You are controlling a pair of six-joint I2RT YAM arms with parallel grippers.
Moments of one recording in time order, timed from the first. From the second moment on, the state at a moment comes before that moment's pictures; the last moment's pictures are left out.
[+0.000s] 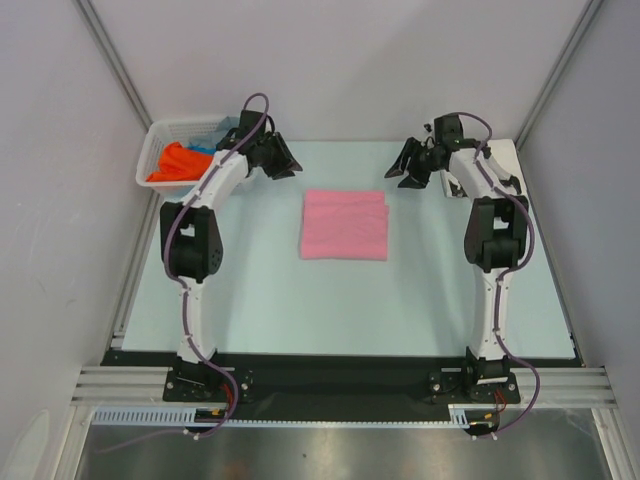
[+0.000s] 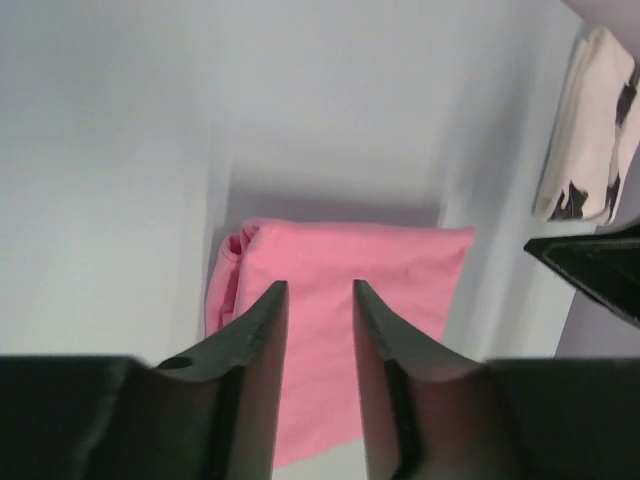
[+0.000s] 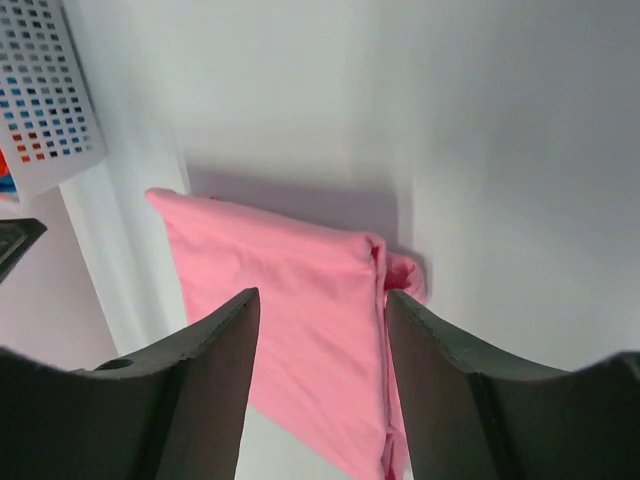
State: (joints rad) left arm -0.22 2.24 2.03 -0.62 0.27 -0.70; right arm 0.08 2.33 2.07 -0.66 -0.53 0.52
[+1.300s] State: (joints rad) left arm -0.36 1.85 1.38 -0.38 0.50 -0.59; right arm 0.15 2.25 1.91 -0.46 -0.82 0.68
